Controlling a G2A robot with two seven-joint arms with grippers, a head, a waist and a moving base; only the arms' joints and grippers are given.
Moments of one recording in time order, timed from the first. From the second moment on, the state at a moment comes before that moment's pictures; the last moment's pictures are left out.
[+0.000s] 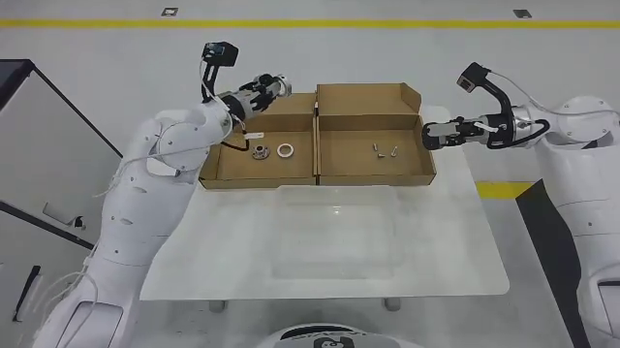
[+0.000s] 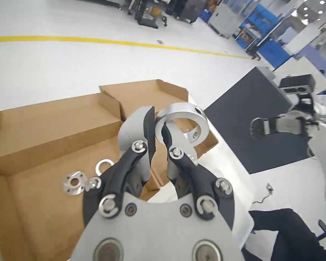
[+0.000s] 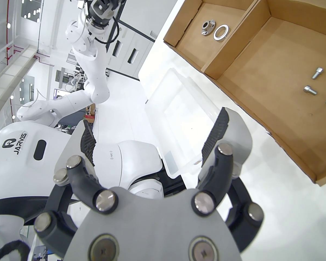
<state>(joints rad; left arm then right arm) 1.02 -1.15 -1.20 -1.64 0.58 -0.01 -0.72 -0.94 -0.88 1.33 -1.26 0.39 -0.29 1.53</state>
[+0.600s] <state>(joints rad) 0.97 -1.15 -1.15 -1.57 0.76 0.07 -0.83 -0.94 -0.88 1.33 -1.26 0.39 -0.29 1.53</state>
